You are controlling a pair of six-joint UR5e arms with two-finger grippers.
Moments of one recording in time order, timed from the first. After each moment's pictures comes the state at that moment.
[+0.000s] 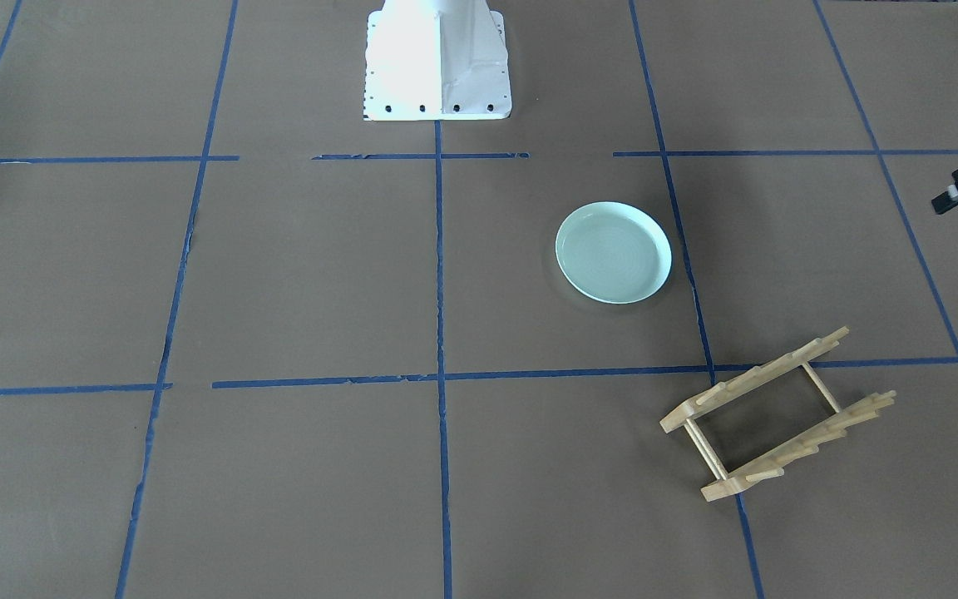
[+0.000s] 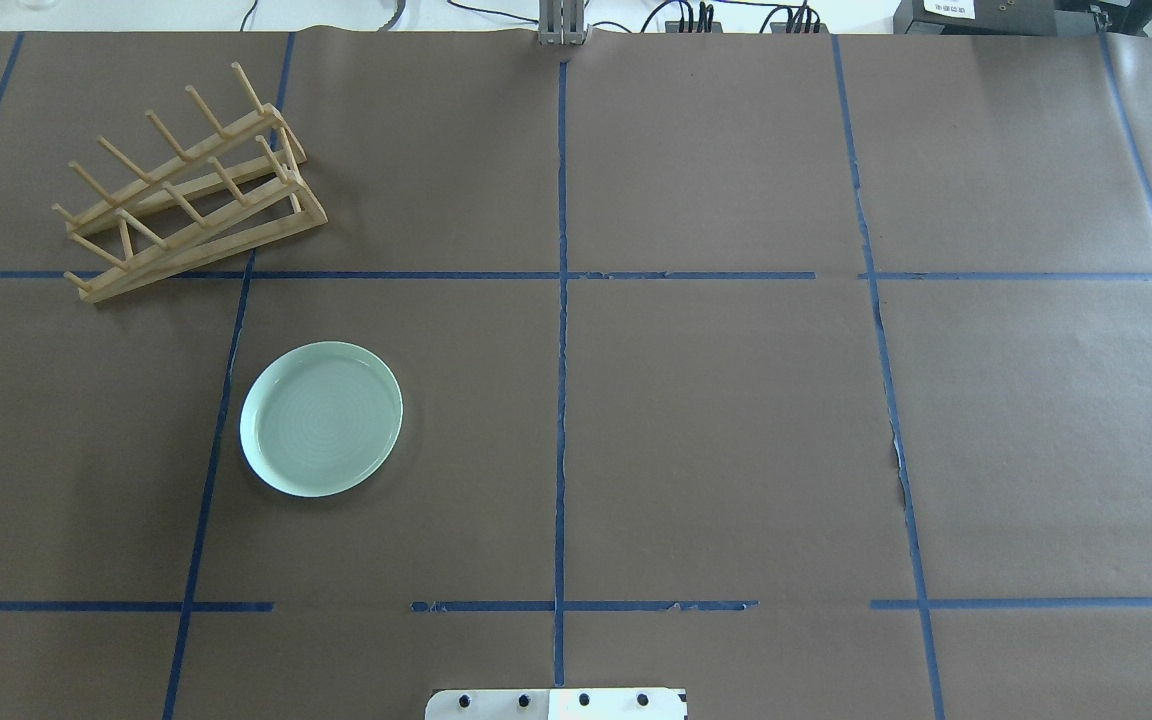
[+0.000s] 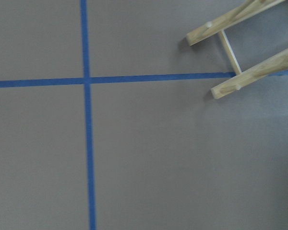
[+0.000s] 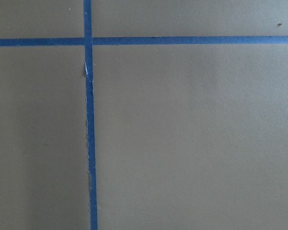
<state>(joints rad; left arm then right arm) -1.34 -1.55 -1.76 -1.86 -2.56 -0.53 1.61 -1.67 1.60 -1.60 2.30 -0.07</state>
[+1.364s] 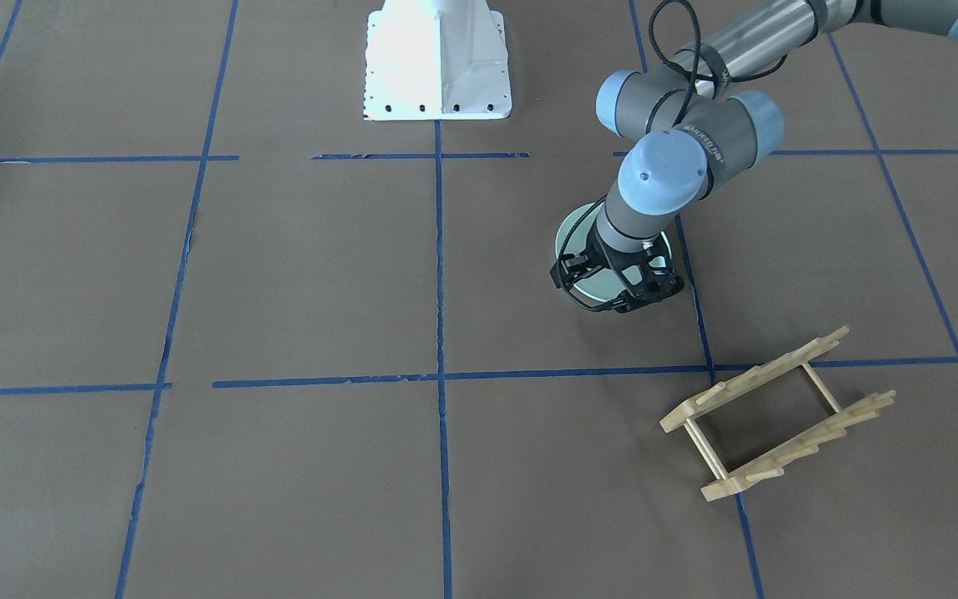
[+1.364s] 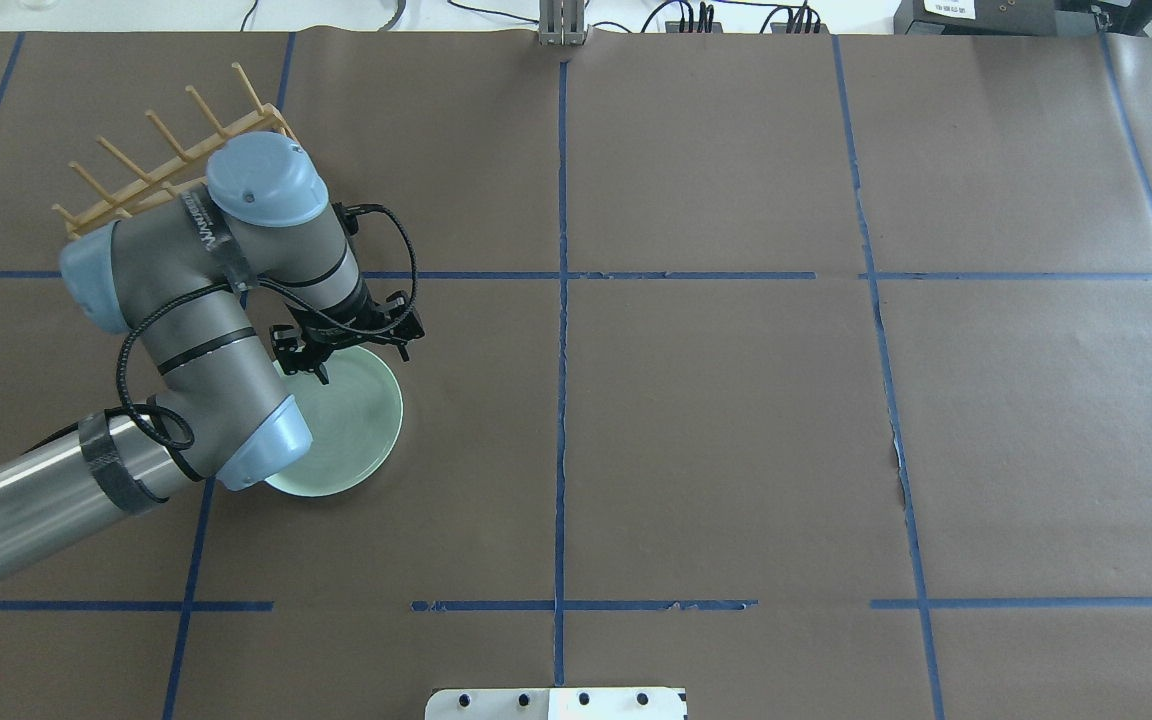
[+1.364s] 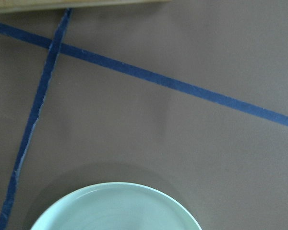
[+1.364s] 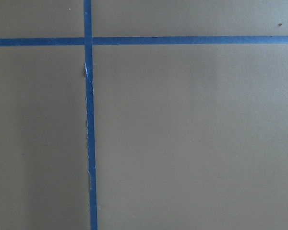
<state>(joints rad) -0.67 -2.16 -1.54 -1.60 -2.13 -1.36 1.61 -1.67 1.60 -1.60 2.30 -0.07</state>
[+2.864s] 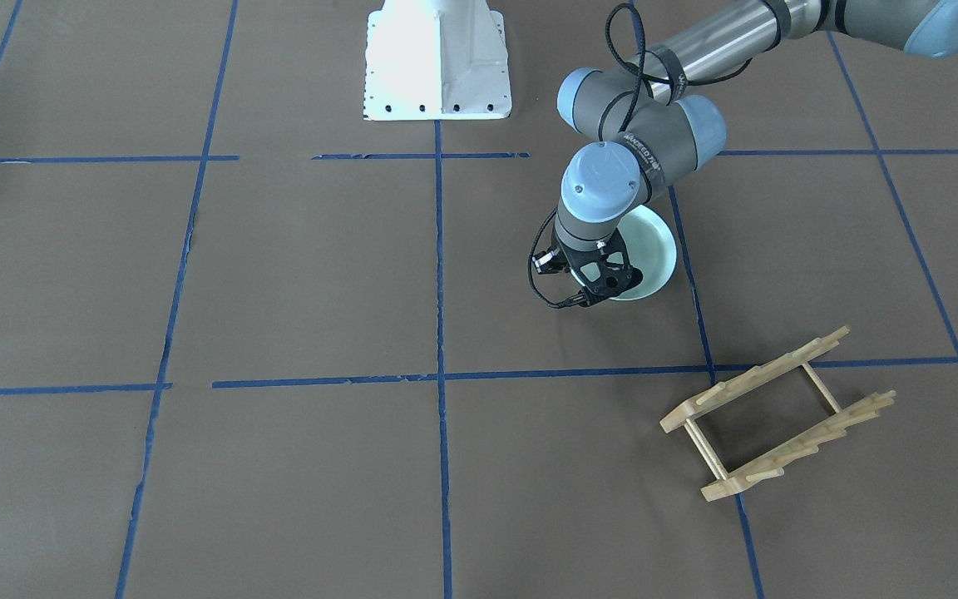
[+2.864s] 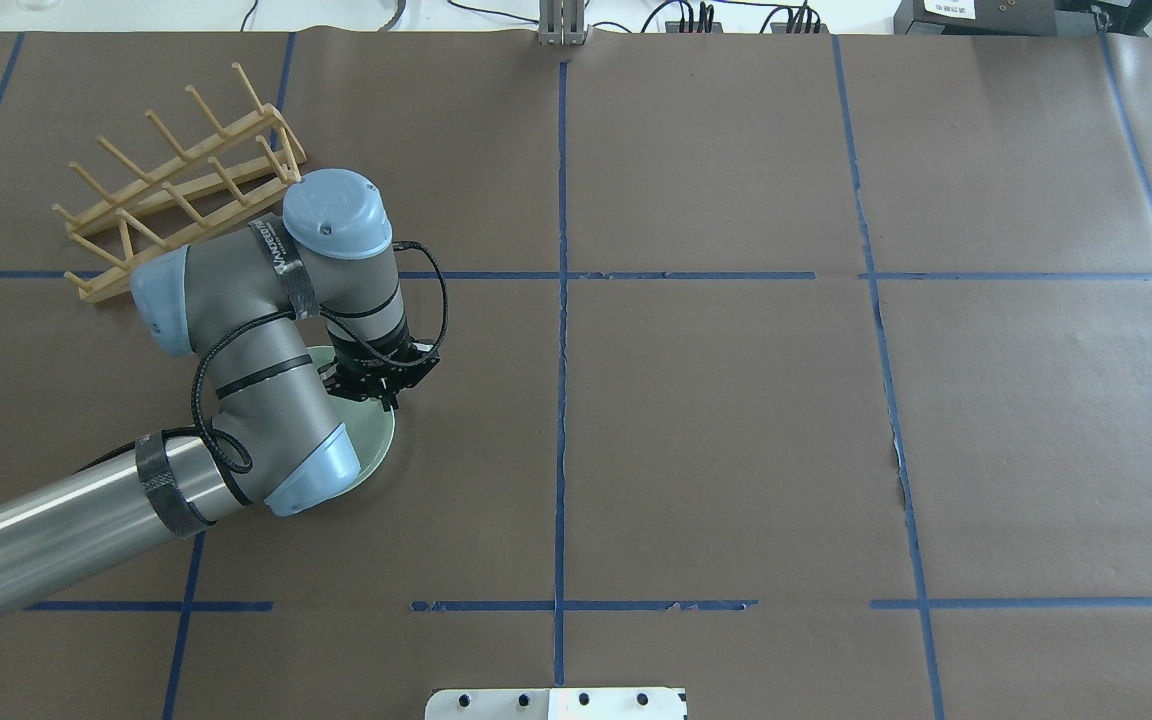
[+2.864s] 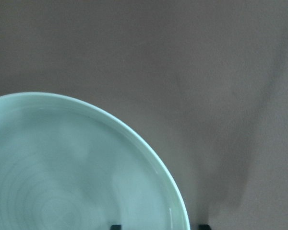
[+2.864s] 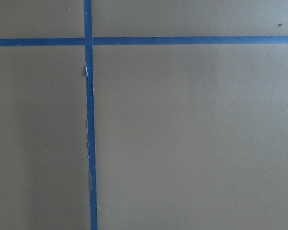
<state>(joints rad) -0.62 -2.21 -1.52 -1.51 -2.12 -1.38 1.61 -1.67 1.60 -1.60 2.30 -0.07</state>
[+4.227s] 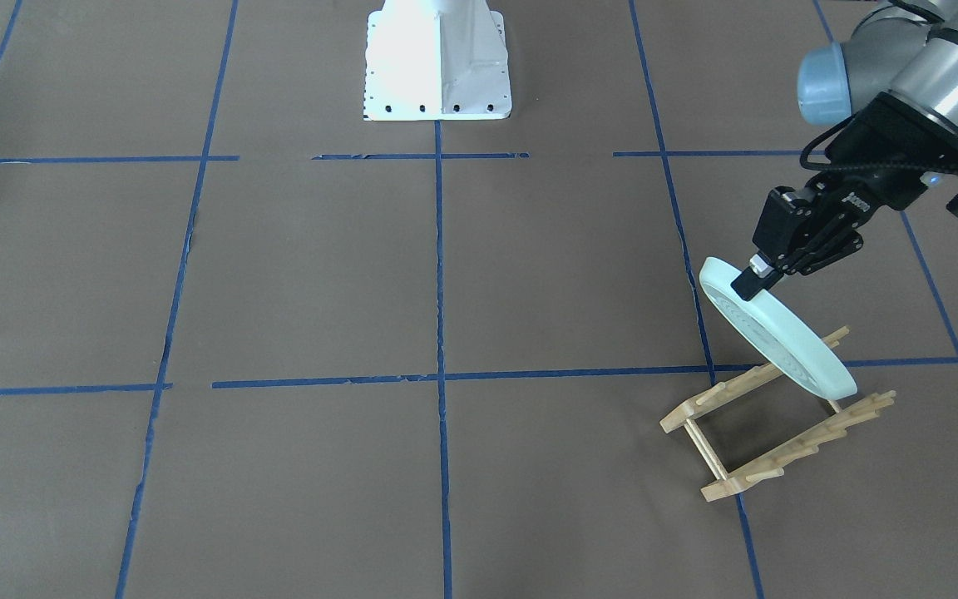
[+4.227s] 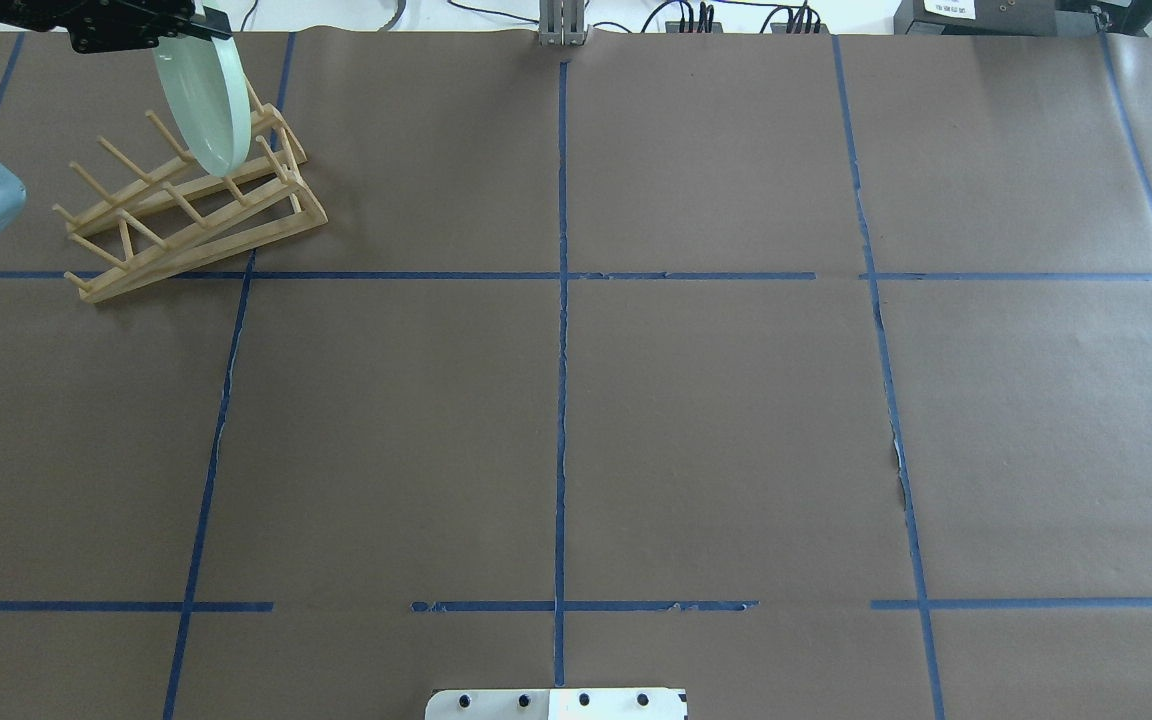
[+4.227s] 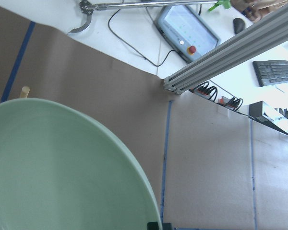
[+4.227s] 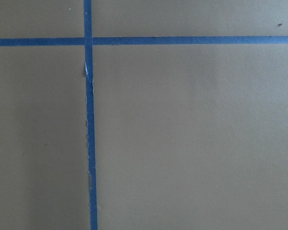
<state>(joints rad) -1.16 -2.03 -1.68 -2.45 -2.28 -1.41 1.61 -1.67 1.60 -1.60 2.30 -0.07</state>
